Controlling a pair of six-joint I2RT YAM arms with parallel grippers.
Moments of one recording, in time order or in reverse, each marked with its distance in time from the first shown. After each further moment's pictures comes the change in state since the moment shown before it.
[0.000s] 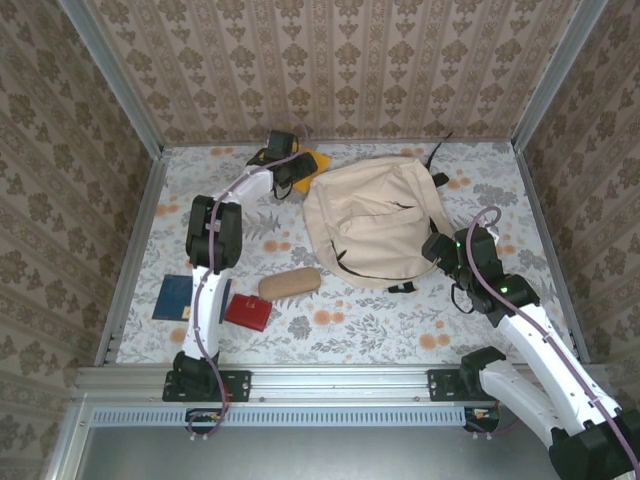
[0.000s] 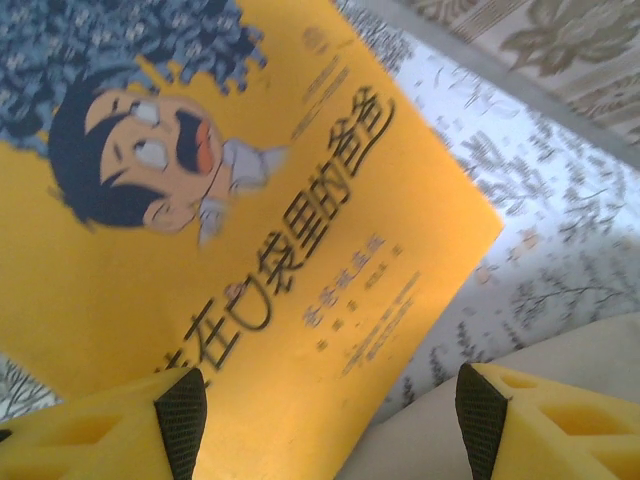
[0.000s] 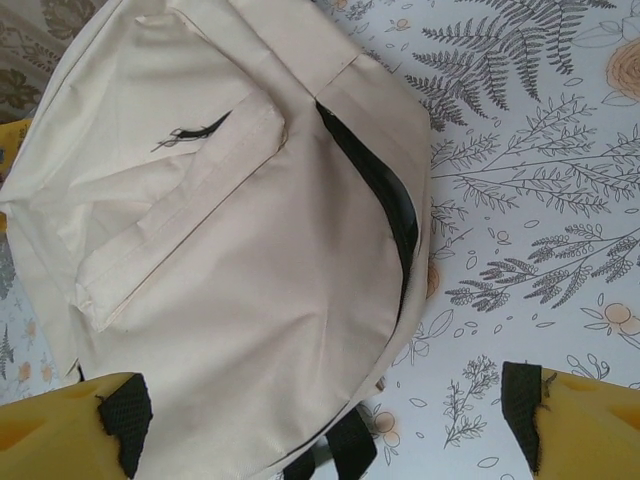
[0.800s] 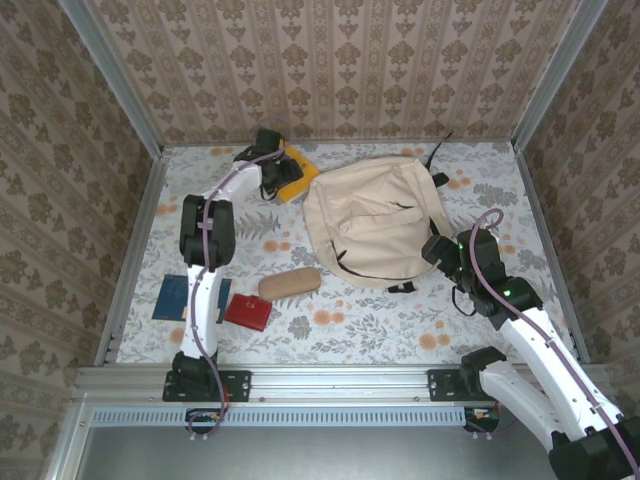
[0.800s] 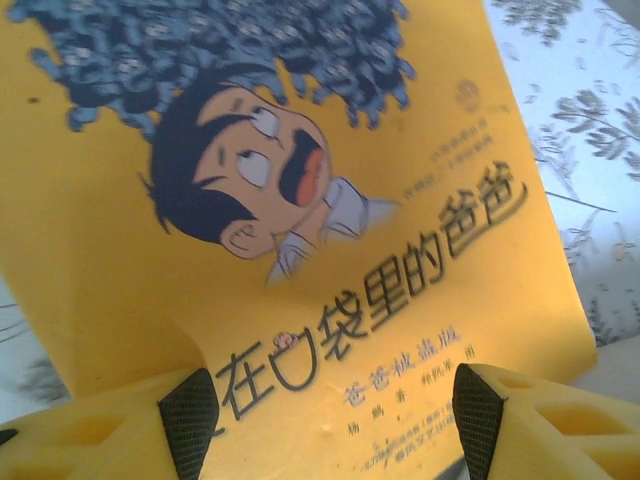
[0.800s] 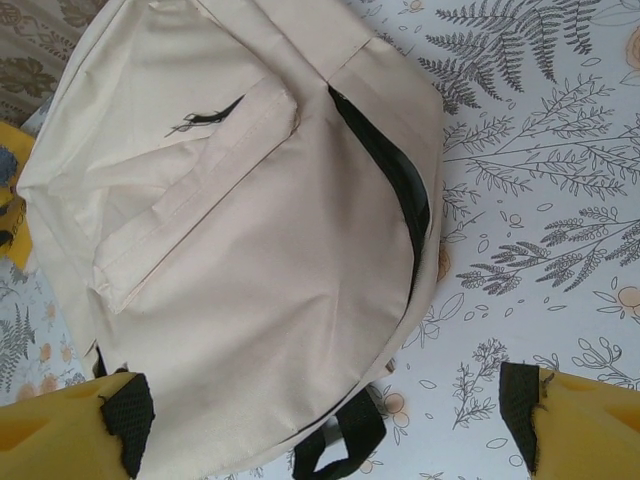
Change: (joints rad) left arm 0.073 -0.019 -0.006 -0.220 0.010 0.050; right arm -0.004 -0.026 0.000 -0.018 -0.041 0.005
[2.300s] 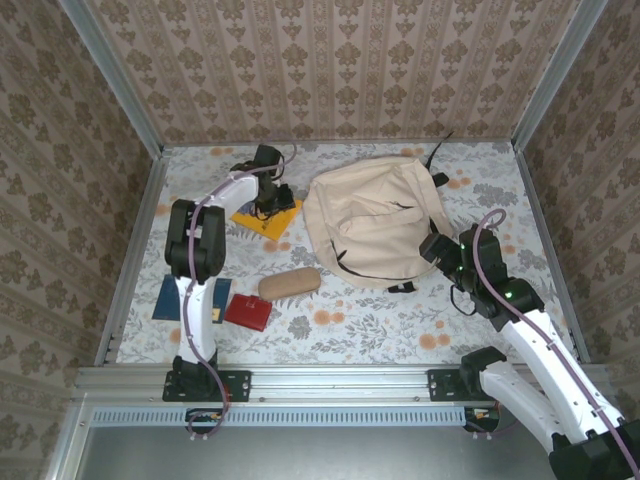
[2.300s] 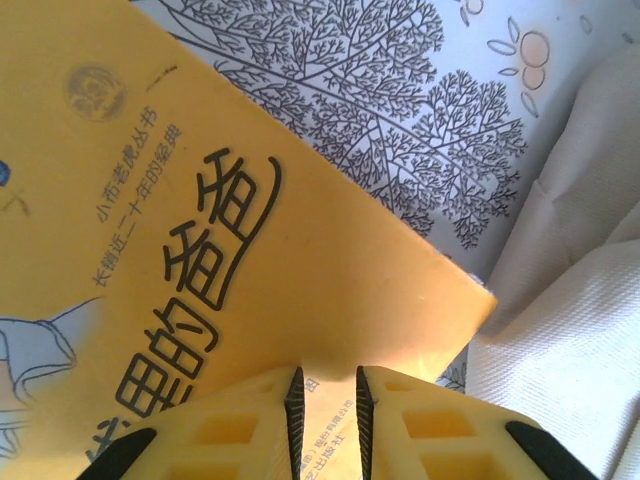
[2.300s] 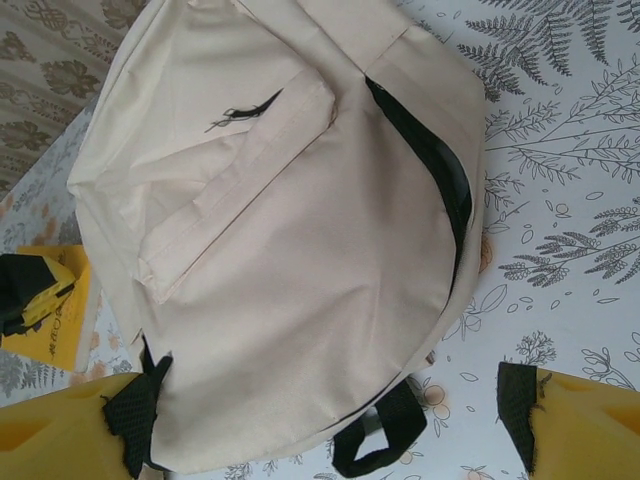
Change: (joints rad) left arm -0.044 -0.195 -0.276 -0.115 0.061 0.133; right arm 0.000 -0.016 0.000 0.027 -0.057 0.034
